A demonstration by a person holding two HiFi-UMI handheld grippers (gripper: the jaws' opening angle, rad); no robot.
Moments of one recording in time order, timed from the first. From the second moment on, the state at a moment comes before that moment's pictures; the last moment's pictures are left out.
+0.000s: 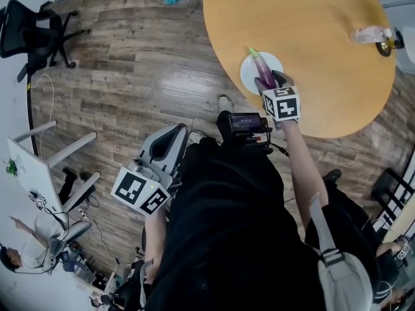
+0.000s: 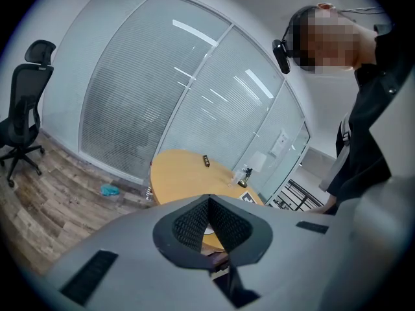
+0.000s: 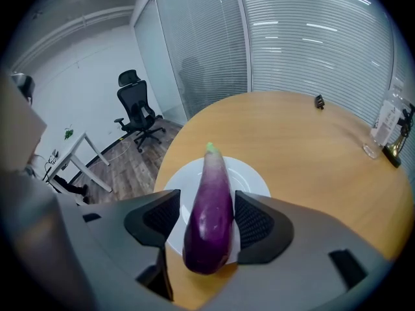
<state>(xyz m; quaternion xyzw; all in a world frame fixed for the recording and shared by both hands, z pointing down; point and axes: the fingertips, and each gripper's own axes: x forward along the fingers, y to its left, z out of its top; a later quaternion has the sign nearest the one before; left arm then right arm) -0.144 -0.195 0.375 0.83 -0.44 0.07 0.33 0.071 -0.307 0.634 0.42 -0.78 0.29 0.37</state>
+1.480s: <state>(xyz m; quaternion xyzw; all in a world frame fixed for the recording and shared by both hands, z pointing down) -0.055 -0.182 0.355 0.93 -0.23 0.11 0.27 0.204 -0.213 0.546 0.63 -0.69 0.29 0.22</state>
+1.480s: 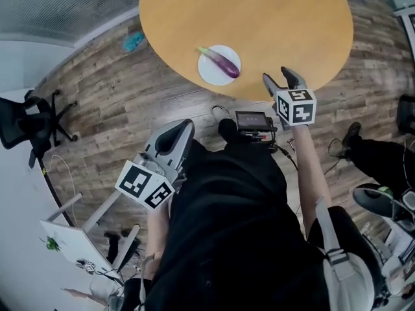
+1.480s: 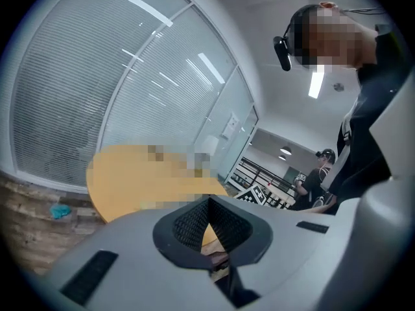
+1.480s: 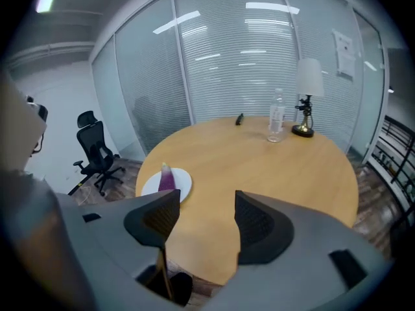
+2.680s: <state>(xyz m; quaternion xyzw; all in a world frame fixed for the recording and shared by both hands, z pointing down) -0.195 0.011 0.384 0.95 -0.03 0.11 0.28 -0.057 0.044 0.487 0.68 -0.65 0.26 0.21</state>
